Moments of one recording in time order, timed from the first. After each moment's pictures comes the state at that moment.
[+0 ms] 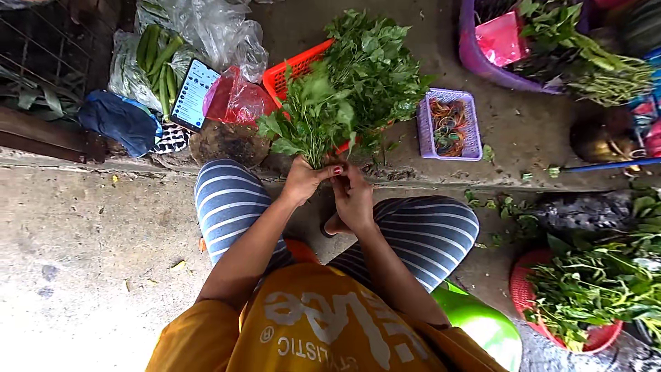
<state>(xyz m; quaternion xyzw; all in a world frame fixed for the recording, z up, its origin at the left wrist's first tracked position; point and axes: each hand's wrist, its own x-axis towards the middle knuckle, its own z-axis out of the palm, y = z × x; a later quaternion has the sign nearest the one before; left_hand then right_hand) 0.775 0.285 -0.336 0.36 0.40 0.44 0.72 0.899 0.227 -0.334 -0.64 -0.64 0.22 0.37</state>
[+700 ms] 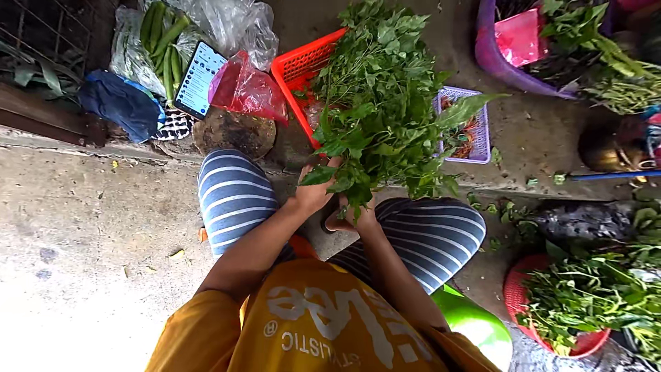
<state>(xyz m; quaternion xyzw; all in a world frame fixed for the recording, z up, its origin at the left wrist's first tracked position) 0.765 0.252 -0.308 0.71 0.49 0.28 0.42 0.898 0.211 -0.324 -0.68 -0.64 0.24 0.26</state>
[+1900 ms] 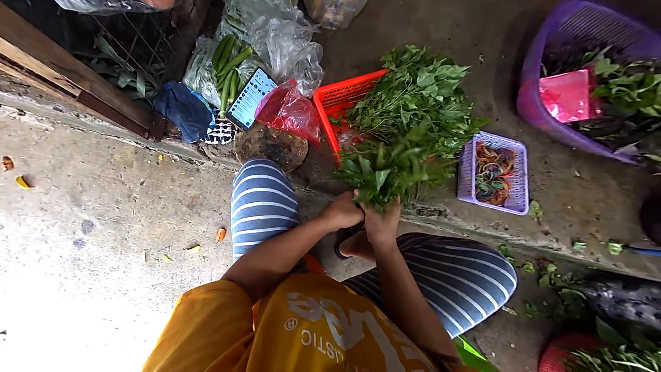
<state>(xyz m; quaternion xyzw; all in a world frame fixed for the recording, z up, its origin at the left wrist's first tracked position) 0.776 0.266 -0.314 0.52 0.45 0.22 0.70 0.890 0.237 -0.340 -0.62 -0.50 0.35 0.50</state>
